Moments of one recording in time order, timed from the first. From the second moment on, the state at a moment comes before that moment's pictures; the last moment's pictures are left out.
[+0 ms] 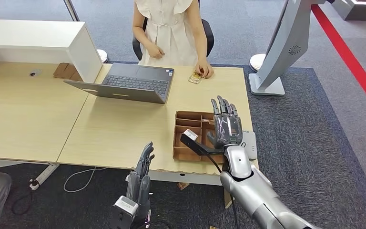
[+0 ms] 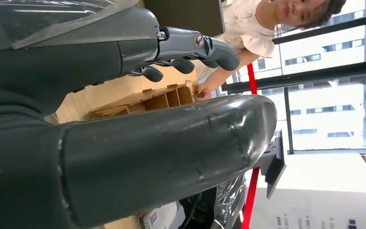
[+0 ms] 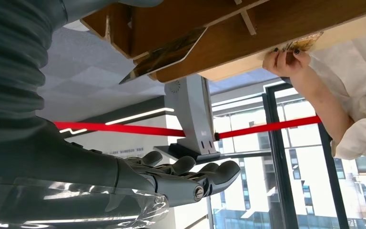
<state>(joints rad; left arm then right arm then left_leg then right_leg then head) -0.12 0.08 -0.95 -1.45 0.11 0.68 -0.52 -0.61 0.00 0.92 -0.79 1.34 -0.69 0.29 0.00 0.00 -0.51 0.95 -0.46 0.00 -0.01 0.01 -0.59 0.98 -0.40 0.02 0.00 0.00</state>
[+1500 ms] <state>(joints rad) -0.13 0.08 -0.97 -1.44 0.13 0.67 -0.52 -0.62 -0.04 0.91 -0.78 1.33 -0.62 0.33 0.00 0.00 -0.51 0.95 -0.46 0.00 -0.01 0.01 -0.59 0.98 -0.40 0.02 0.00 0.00</state>
